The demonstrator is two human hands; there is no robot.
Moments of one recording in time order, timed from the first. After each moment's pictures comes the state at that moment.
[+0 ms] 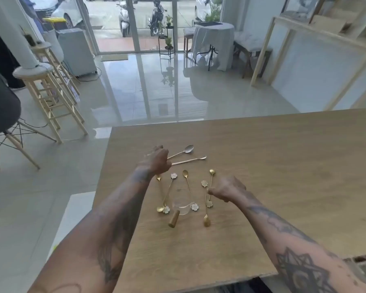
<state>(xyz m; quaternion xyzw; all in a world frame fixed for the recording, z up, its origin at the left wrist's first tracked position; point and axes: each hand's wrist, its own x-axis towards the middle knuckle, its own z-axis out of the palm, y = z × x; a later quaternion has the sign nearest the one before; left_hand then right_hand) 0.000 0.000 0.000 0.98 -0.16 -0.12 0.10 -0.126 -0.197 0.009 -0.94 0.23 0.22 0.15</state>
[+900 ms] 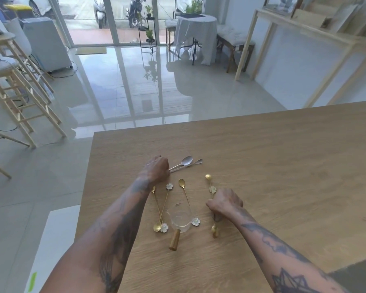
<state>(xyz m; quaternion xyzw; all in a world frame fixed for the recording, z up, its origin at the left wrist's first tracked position) 0.039 -0.015 -0.038 0.96 -0.21 -0.13 0.12 -0.105 -0.188 -0.032 -0.91 0.33 0.20 0.15</state>
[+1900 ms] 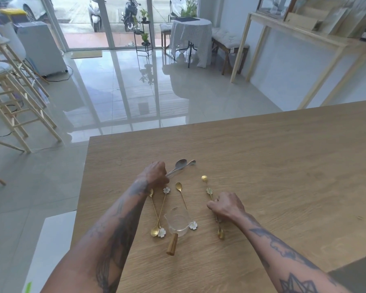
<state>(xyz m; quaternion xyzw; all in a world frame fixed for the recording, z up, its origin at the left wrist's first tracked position) 0.038 -0.020 -0.029 0.94 -0.19 -0.22 0.15 -0.119 -0.206 -0.027 -0.91 0.28 0.19 0.23</state>
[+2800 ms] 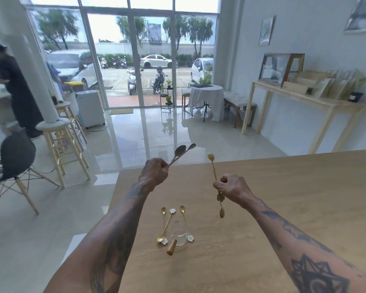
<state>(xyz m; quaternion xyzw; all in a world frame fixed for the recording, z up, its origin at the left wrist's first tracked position) -0.060 0.008 0.139 0.93 -0.10 0.04 0.36 -0.171 -0.224 0.140 -0.90 0.15 -0.03 0.40</state>
